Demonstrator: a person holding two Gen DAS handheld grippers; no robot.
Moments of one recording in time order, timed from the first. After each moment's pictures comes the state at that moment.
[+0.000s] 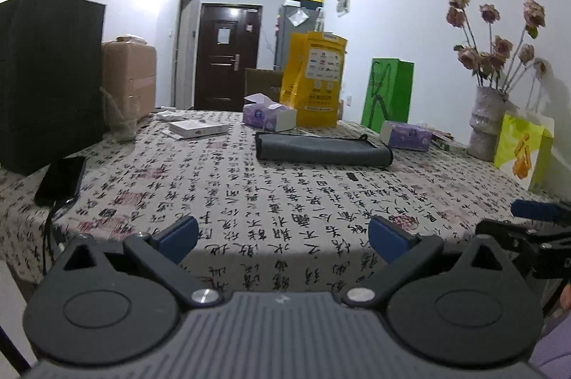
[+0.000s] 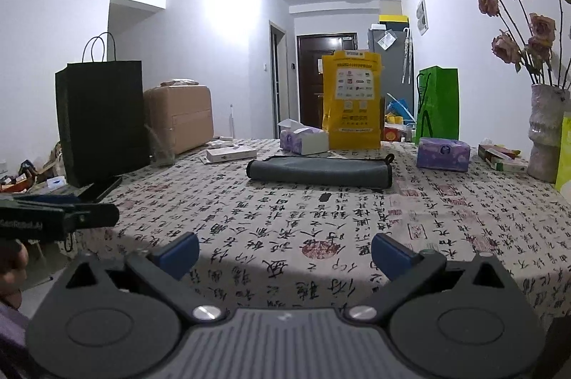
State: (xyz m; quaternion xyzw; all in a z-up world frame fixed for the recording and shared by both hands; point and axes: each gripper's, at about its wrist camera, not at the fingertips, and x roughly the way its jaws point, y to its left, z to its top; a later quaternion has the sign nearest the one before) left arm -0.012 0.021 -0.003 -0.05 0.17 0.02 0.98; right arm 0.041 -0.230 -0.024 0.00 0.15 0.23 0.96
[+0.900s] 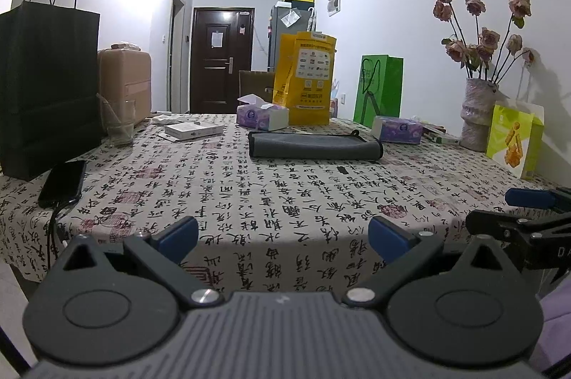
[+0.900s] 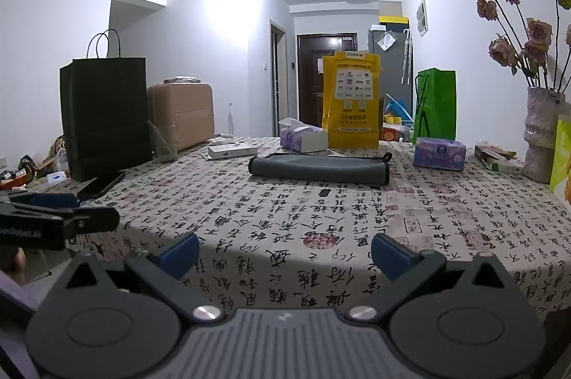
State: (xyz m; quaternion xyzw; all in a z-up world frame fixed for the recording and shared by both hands) left arm -0.030 0.010 -0.004 -0.02 0.17 0.01 0.99; right arm 0.023 -0.233 -0.024 -0.01 0.15 0.22 0.96
